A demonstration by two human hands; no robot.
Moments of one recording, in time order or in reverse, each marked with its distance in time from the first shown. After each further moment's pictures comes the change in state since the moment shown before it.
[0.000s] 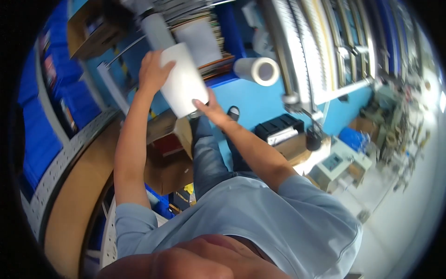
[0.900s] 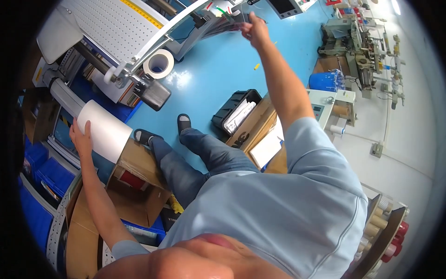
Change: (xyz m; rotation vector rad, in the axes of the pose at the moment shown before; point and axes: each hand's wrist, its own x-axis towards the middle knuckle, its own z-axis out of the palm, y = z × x) left_hand -0.092 0.016 0.052 0.202 0.066 -0.112; right_hand -0.107 -0.025 -0.493 0.442 0.773 -0.320
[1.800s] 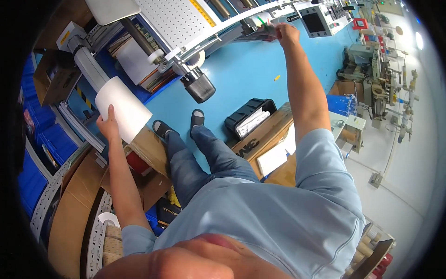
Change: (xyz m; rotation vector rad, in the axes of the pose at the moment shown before) left_hand -0.051 0.020 0.026 -0.478 0.169 -0.643; right_hand 0.042 -0.023 0.035 -0.096 0.163 -0.022
